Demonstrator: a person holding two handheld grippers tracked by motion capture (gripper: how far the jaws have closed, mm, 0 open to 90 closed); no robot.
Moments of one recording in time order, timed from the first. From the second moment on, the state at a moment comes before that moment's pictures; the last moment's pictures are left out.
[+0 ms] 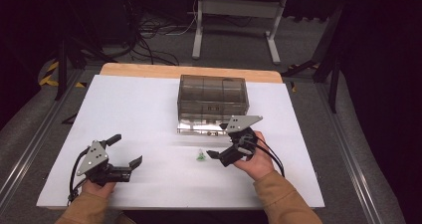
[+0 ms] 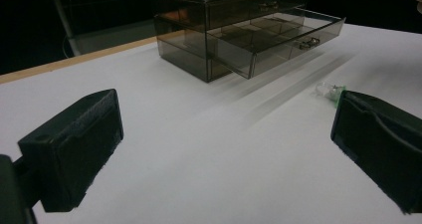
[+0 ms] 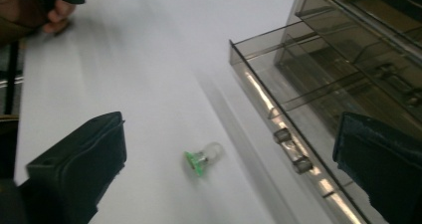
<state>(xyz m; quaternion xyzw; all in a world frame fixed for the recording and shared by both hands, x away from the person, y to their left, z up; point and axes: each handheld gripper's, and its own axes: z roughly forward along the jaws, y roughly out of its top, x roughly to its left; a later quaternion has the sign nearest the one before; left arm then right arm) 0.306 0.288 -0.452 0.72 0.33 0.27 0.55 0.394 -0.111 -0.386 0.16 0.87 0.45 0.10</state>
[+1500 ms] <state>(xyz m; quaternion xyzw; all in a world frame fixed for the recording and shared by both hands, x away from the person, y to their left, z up) 0.306 0.288 -0.452 0.72 0.33 0.27 0.55 0.385 -0.075 -0.459 0.18 0.90 0.39 0.10</state>
